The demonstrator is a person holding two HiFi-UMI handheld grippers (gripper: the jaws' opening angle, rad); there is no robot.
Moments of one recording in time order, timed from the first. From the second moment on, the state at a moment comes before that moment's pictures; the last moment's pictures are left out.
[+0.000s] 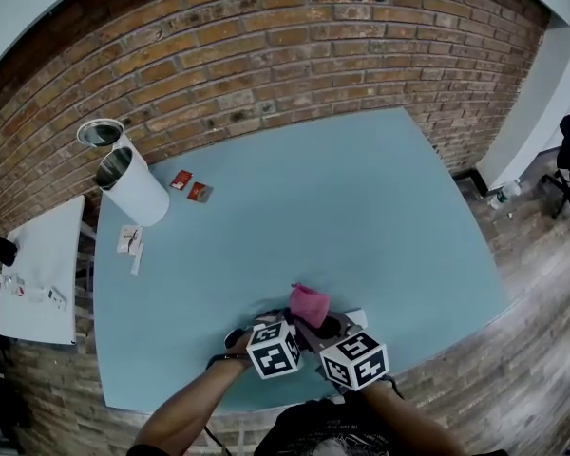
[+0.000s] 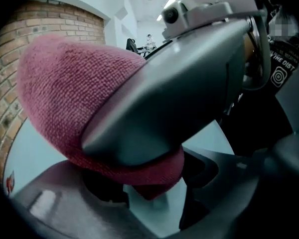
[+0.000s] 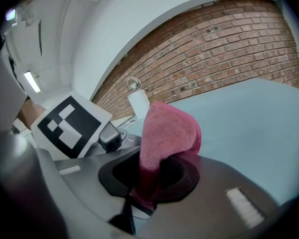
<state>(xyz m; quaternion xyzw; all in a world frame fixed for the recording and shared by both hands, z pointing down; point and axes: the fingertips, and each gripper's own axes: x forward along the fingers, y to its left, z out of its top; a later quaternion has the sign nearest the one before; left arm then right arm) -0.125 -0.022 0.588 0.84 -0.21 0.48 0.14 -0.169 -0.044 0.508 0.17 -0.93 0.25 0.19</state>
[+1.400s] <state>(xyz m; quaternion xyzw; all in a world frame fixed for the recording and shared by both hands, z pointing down) -0.130 -0.021 0.594 0.82 -0.21 0.51 0.18 -0.074 -0.091 0.531 0.22 -0.92 0.23 0.22</state>
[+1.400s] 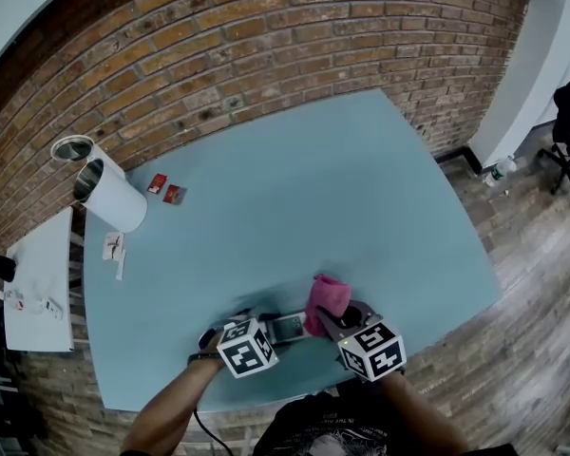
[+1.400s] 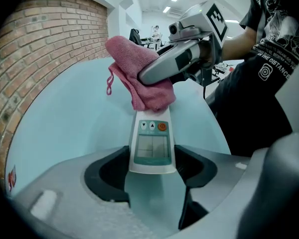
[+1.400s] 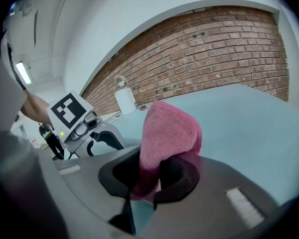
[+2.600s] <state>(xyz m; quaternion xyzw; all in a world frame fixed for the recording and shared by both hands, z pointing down) -0.132 -0.019 0.592 0.81 -0.20 0.52 0.18 -0.023 -0.151 0.546 0.21 -0.91 0.29 0.21</state>
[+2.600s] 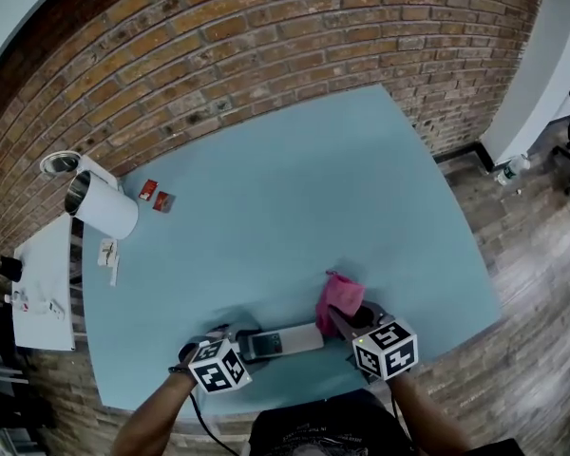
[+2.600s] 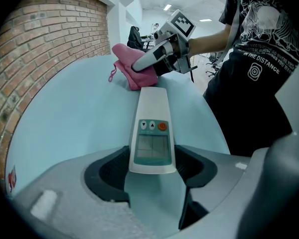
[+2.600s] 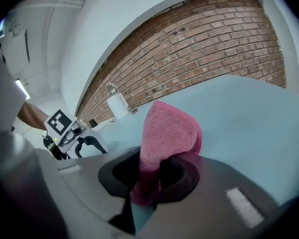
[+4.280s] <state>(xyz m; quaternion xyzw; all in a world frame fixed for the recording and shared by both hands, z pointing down) -0.134 -0.022 0.598 0.77 -0.18 0.58 0.20 0.010 -0.070 0.544 0.35 -0.87 0.29 0.19</state>
